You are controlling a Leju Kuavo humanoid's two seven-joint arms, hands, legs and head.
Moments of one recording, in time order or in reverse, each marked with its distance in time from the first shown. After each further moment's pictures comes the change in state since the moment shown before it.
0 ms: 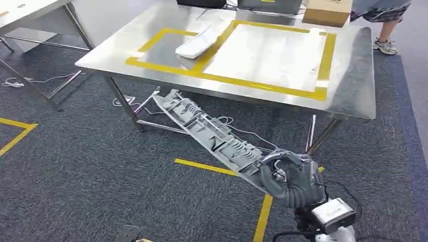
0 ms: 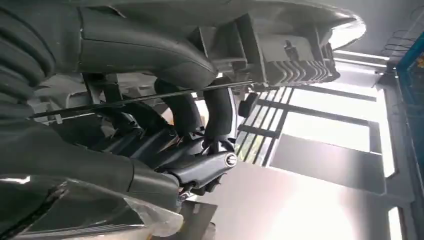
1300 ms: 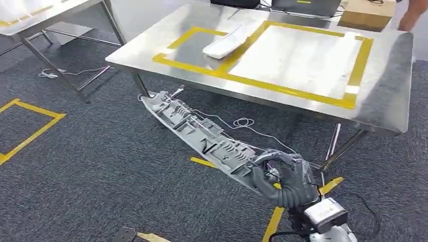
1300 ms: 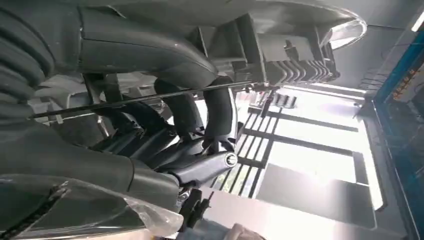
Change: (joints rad) left arm 0.012 0.033 0.000 0.000 -0.008 -0.042 0.002; right arm -0.014 -0.004 0.037 0.023 0.003 -0.003 -0.004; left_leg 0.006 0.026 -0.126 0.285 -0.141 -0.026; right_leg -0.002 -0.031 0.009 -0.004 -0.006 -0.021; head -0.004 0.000
